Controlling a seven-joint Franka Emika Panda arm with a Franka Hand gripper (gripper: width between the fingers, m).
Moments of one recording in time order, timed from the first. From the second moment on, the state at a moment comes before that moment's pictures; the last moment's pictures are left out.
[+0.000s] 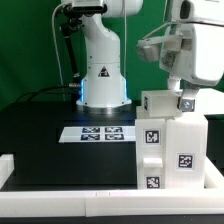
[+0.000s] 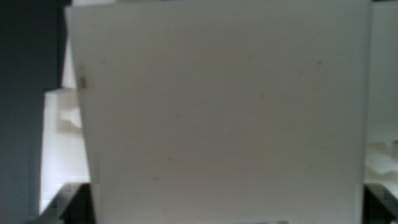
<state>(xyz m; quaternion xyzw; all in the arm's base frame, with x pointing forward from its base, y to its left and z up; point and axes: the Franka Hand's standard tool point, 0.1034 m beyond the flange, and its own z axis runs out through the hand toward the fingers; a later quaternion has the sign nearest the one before) 0.589 0.093 0.144 0.74 0.67 -0.03 0.06</state>
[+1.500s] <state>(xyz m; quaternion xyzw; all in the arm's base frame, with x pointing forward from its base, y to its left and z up) 0.583 0.098 0.145 1.00 0.07 -0.01 0.03</state>
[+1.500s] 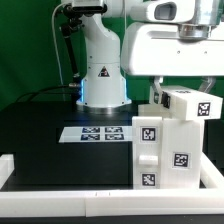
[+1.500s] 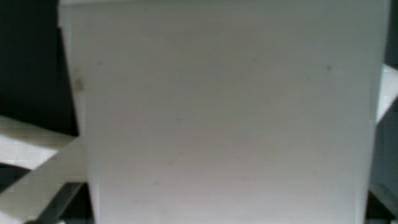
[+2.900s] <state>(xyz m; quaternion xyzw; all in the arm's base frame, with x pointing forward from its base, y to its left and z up) 0.581 0.105 0.149 0.96 -0.27 0.00 0.02</state>
